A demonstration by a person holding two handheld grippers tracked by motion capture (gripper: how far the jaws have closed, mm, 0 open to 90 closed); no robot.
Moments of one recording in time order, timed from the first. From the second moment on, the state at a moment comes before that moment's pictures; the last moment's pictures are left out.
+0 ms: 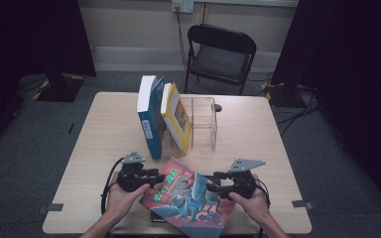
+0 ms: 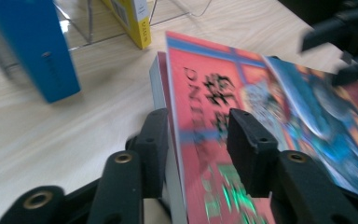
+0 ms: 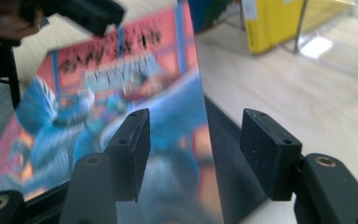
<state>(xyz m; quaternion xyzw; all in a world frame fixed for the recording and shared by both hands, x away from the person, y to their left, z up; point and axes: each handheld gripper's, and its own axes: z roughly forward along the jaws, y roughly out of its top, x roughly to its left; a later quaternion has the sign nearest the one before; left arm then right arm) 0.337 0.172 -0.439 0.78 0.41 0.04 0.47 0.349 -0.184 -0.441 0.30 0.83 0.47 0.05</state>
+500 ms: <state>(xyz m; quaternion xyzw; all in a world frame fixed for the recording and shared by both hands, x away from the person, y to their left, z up) 0.281 0.206 -0.455 0.81 0.40 0.03 0.43 0.355 -0.144 -0.448 0.28 0.86 0.41 0.10</state>
